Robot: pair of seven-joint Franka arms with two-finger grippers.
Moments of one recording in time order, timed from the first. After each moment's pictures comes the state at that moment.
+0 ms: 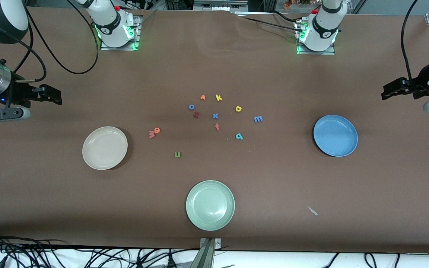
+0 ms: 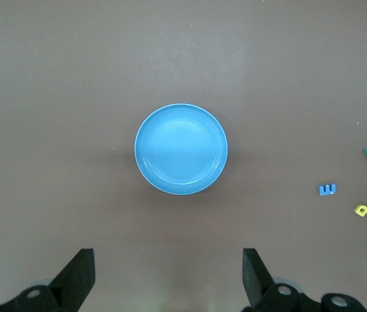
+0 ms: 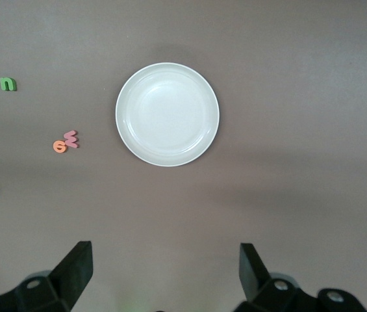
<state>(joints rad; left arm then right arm) 0.08 0.06 -0.05 -1.58 0.00 1.51 -0.02 0.04 0.13 0.01 -1.57 -0.03 1.58 -0.06</state>
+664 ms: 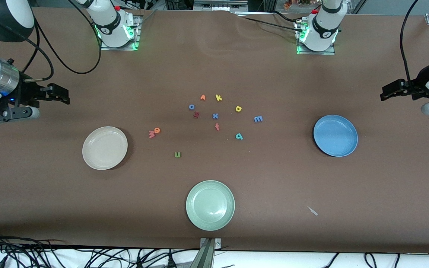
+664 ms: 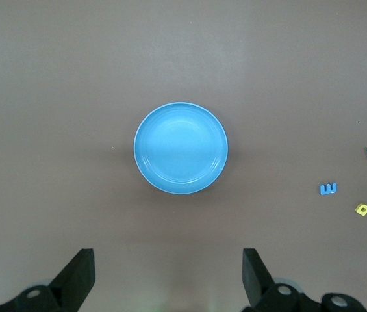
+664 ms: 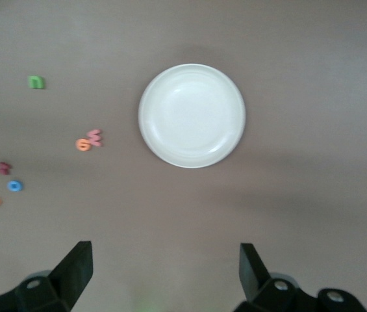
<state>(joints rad) 0.08 0.07 -0.05 -1.58 0.00 1.51 -0.02 0.04 0.14 0.04 -1.57 0.04 1.58 -0.06</state>
